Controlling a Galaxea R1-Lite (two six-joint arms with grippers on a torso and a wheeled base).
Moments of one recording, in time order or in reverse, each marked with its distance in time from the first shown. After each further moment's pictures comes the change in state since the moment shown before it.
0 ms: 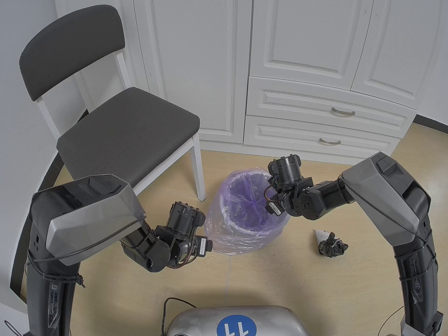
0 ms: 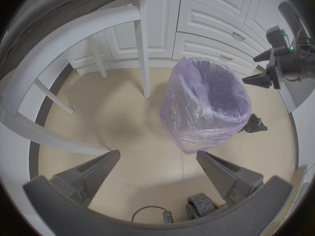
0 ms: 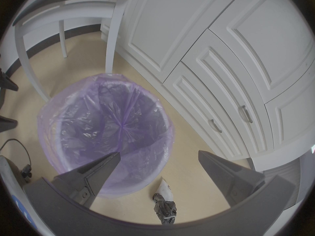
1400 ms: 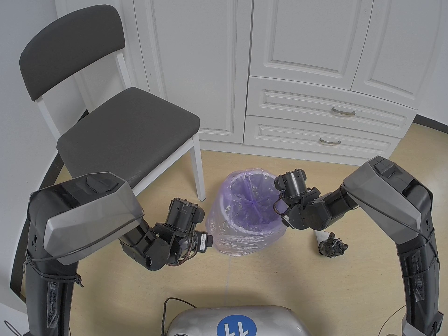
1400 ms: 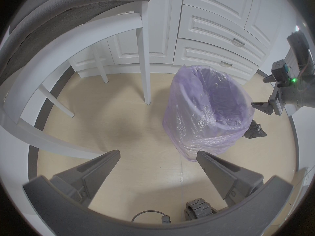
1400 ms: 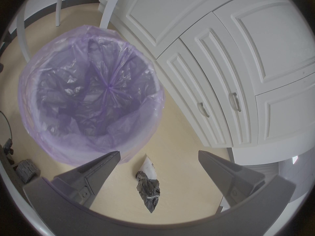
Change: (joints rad) left arm 0.003 -0.011 -0.006 -0.026 0.009 0.001; right arm -0.028 -0.009 0.150 -0.030 -0.183 -0.055
